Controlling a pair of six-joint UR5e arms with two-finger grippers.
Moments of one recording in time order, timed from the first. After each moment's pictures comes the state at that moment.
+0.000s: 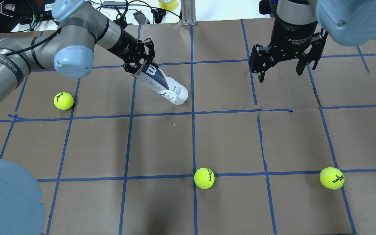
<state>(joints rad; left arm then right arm) -1.55 -1.98 -1.52 -1.11 1.10 -0.52 1.66 -1.50 1.48 -1.43 -1.65 -0.02</state>
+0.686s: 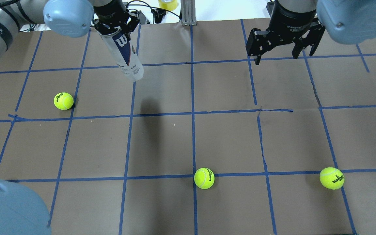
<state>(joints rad) -1.66 -1.97 -1.31 -1.20 1.59 -0.11 1.65 -1.49 1.46 -1.62 -1.61 -0.01</state>
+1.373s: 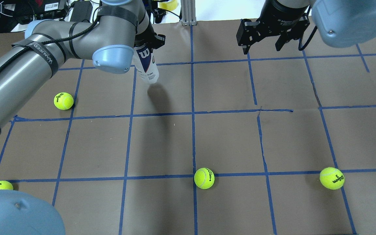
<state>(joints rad) -1.75 -1.99 -1.50 -0.88 1.62 -0.04 1.65 -1.48 1.48 -1.71 -1.53 -0.02</state>
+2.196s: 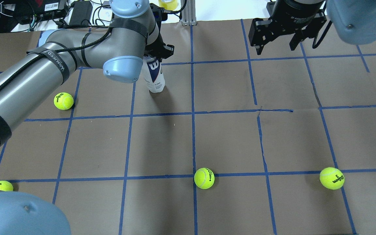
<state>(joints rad) -1.78 -2.01 -1.52 -0.88 1.61 -0.04 1.64 -1.52 1.46 -1.66 -1.60 -0.01</state>
